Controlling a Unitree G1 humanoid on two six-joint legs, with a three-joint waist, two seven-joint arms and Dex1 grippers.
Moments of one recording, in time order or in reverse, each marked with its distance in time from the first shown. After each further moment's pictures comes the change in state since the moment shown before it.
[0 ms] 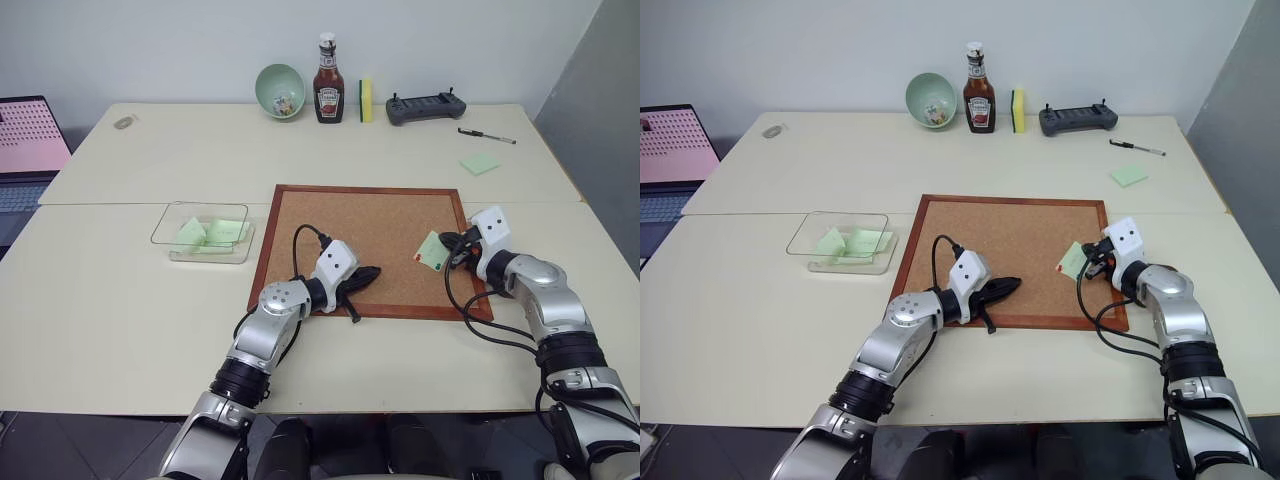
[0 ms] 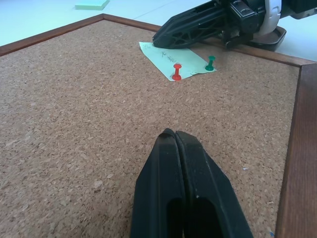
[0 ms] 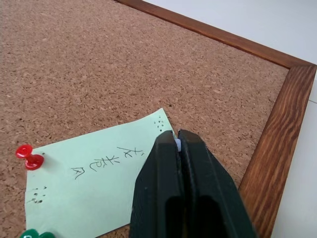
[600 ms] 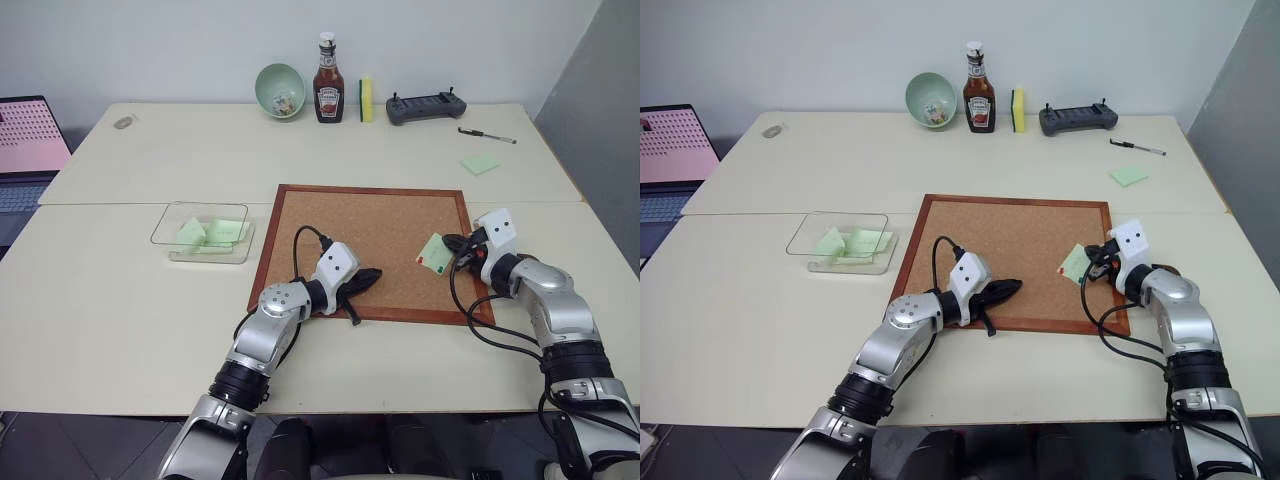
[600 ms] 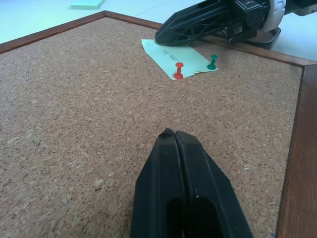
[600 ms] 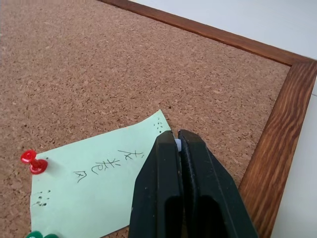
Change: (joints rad) left arm 0.013 0.003 -0.007 -0.025 0.007 0.012 -0.005; right arm 0.054 0.006 -0.049 -0.114 0.056 0.107 -0.011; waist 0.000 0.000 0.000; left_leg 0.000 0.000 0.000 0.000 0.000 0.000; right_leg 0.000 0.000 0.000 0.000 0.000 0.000
